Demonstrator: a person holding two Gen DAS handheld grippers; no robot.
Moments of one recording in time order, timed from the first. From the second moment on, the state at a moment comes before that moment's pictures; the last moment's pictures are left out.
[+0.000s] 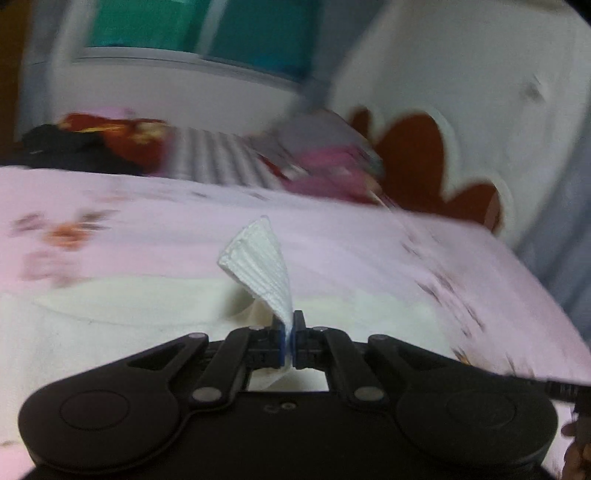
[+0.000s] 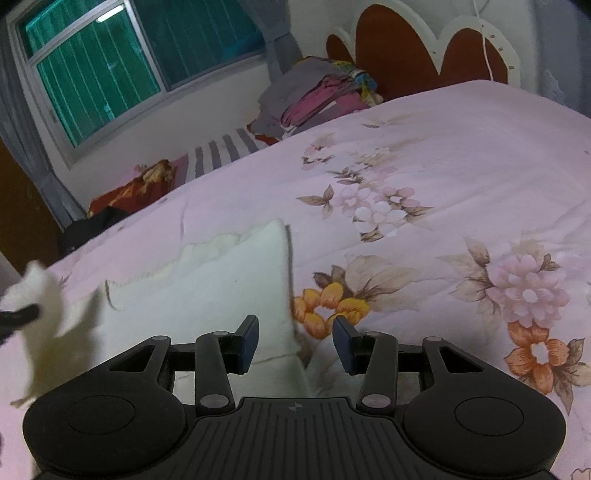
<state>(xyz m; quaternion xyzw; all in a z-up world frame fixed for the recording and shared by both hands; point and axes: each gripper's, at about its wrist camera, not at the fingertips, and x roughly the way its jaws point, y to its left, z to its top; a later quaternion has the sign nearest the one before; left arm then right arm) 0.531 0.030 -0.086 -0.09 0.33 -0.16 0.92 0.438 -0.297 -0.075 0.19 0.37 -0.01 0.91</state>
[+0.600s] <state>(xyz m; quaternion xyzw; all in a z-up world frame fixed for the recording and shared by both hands) 0.515 -0.088 -0.141 -0.03 0.39 -0.27 0.88 0.429 -0.353 -0.066 0.24 0.35 0.00 0.91</state>
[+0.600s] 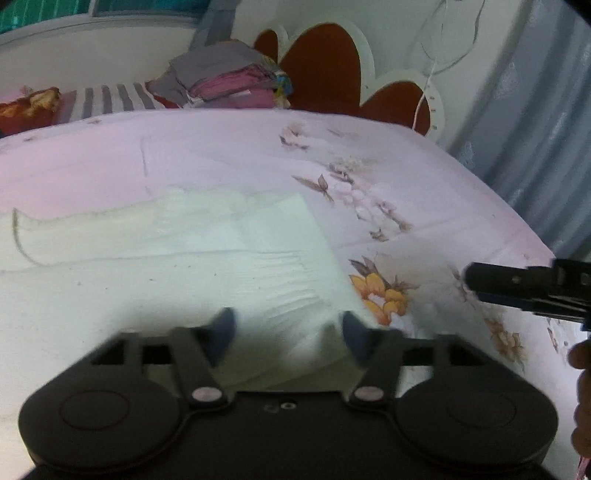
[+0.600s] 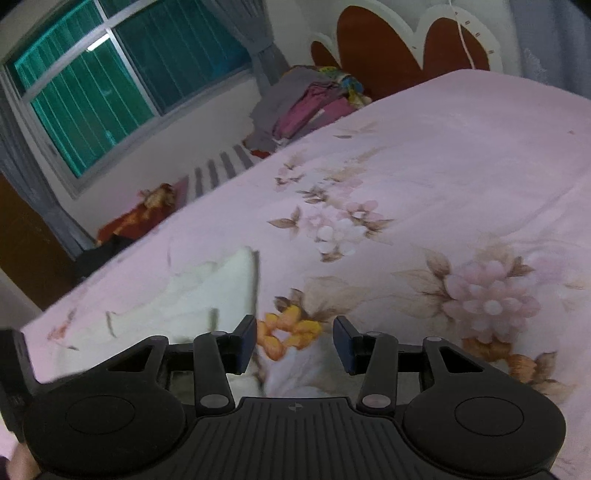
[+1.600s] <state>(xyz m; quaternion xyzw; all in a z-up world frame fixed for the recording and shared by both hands) 0.475 0.161 -0.147 -0.05 0.39 0.00 0.92 0.487 -0.266 -0.107 0.24 0.42 0.07 0.87</state>
